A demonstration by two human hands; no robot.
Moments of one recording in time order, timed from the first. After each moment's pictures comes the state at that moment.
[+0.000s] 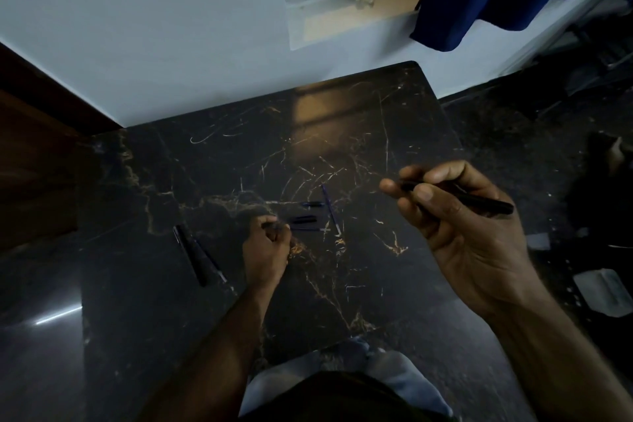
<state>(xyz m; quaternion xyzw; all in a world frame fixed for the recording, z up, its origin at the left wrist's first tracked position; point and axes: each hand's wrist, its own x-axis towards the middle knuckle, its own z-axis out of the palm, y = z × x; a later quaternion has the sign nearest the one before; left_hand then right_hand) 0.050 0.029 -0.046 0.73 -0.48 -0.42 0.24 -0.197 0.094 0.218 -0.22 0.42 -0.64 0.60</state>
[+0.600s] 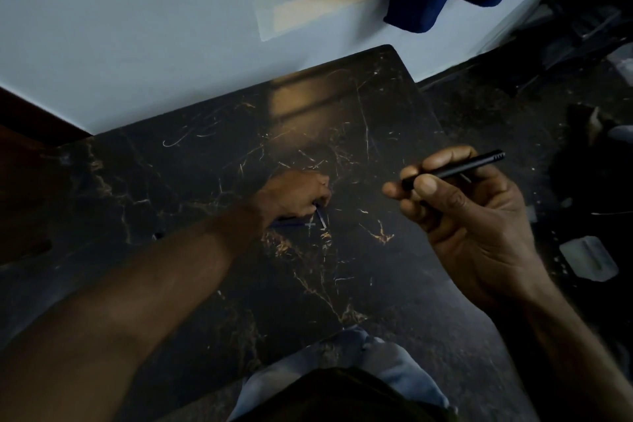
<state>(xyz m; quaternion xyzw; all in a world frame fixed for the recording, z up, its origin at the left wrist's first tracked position) -0.041 -0.092 0.003 0.17 -0.96 -0.17 -0.16 -0.210 0.103 0.226 -0.21 0.43 -0.67 0.57</state>
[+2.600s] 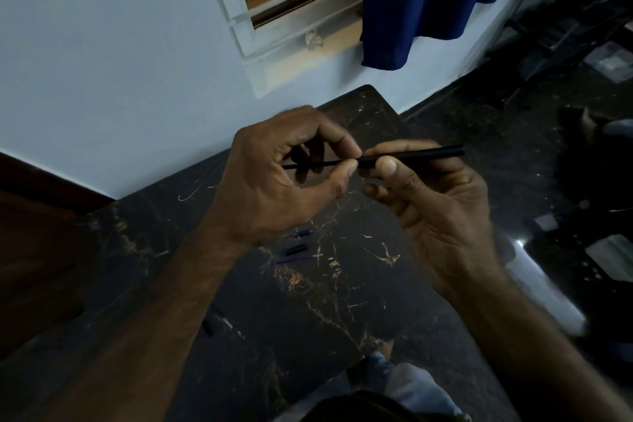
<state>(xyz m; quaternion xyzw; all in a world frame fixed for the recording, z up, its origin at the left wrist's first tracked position) -0.036 -0.034 0.262 0.19 -0.85 -0.35 0.33 -0.196 0.092 0.238 -0.28 0.42 -0.74 0.44</state>
